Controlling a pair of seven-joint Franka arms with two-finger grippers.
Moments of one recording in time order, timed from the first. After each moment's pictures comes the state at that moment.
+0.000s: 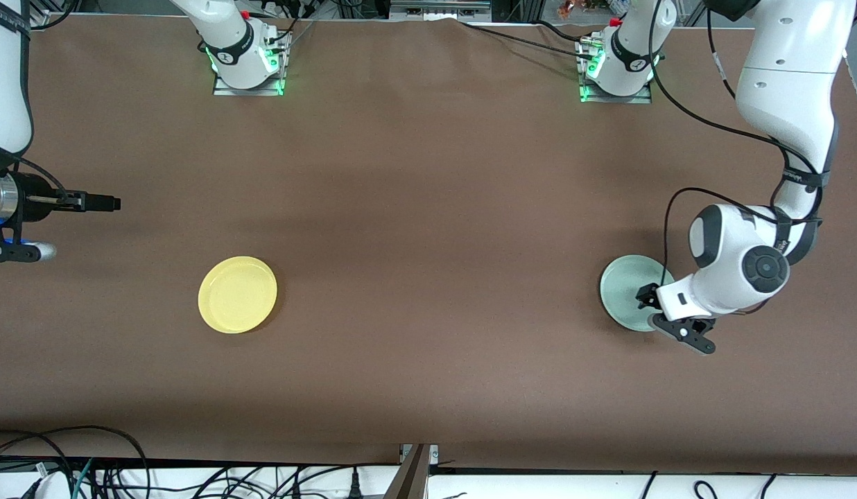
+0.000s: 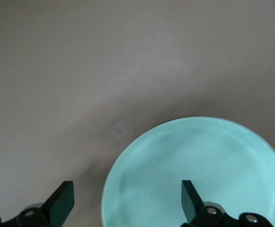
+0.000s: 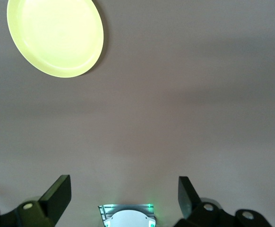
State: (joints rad) left arm 0.09 0.69 -0.08 -1.67 0.08 2.40 0.57; right arm -0.04 0.33 -0.11 -1.49 0.02 1.45 -0.07
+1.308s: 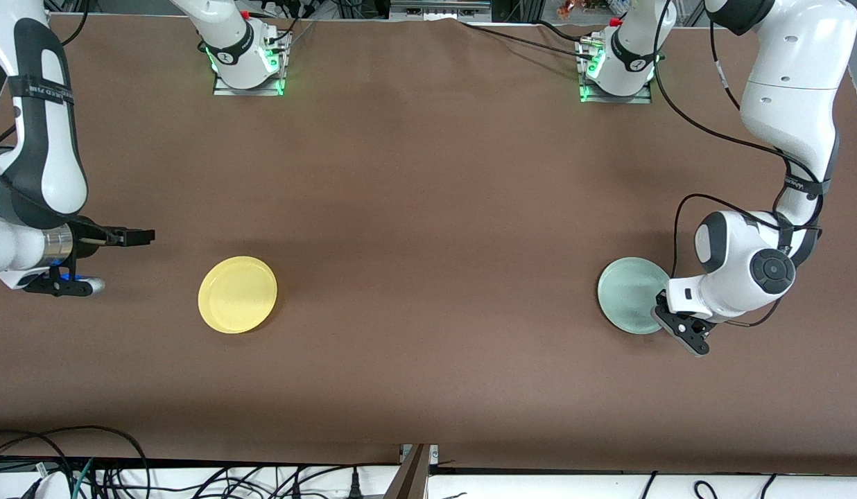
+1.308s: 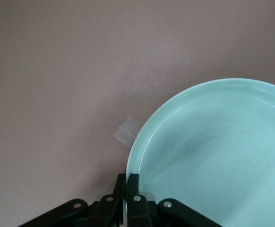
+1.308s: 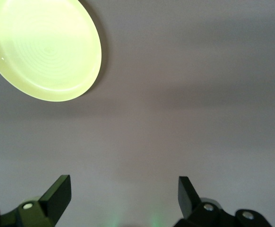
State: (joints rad) left arm 0.12 0.72 -0.09 -1.66 0.08 2.46 0.82; right arm -0.03 0.49 -0.10 -1.49 0.06 1.58 -0.07
